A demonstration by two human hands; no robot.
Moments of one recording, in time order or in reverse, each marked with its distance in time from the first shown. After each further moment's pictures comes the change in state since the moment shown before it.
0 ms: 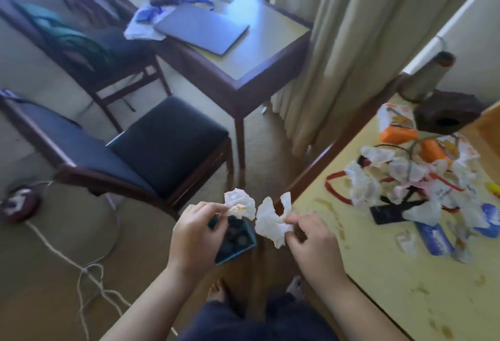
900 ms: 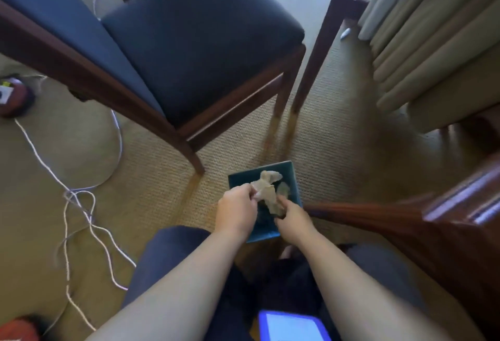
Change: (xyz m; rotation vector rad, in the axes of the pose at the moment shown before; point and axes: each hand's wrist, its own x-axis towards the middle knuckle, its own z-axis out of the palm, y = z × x) left_hand -0.029 -0.319 0.290 0.133 -0.350 -0.680; right_hand 0.080 0.224 0.425 -0.110 -0.800 0.496
